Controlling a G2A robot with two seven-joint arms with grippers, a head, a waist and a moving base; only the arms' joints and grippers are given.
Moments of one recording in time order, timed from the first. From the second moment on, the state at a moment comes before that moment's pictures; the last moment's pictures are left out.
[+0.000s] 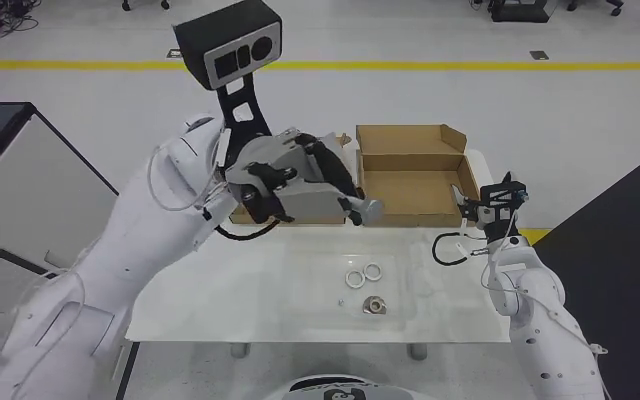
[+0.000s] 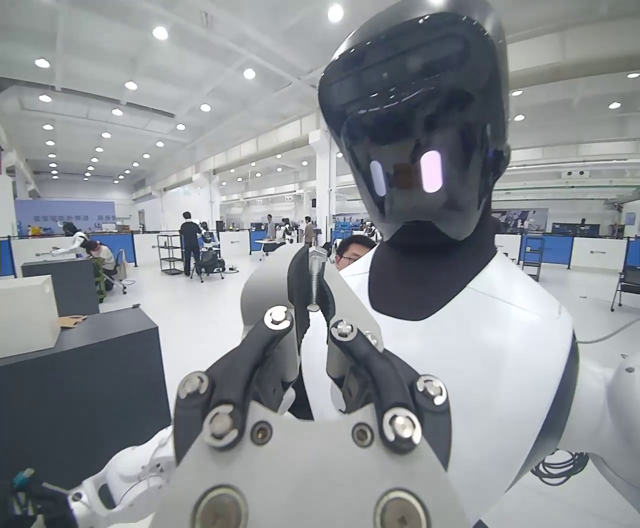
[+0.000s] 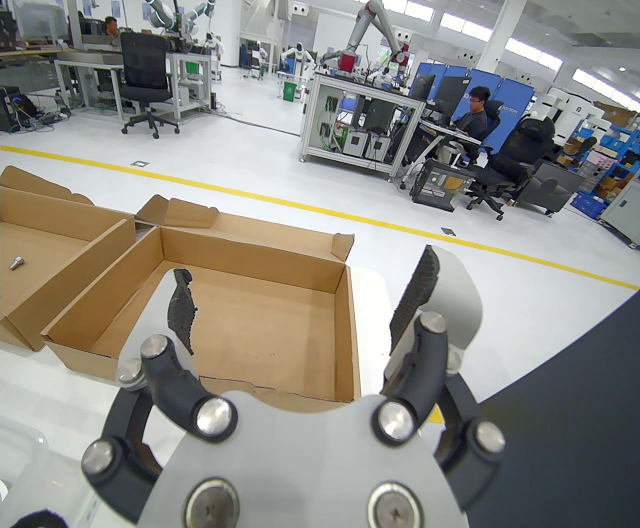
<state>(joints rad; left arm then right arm) 0.61 -1.11 -0.80 -1.80 -0.81 -1.01 -0.81 -1.73 -1.15 1.60 -1.80 -1.33 0.00 0.00</state>
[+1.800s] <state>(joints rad) 0.67 -1.15 -0.86 -1.78 -0.81 -1.01 -0.81 -1.73 -1.15 1.60 -1.80 -1.33 0.00 0.00</state>
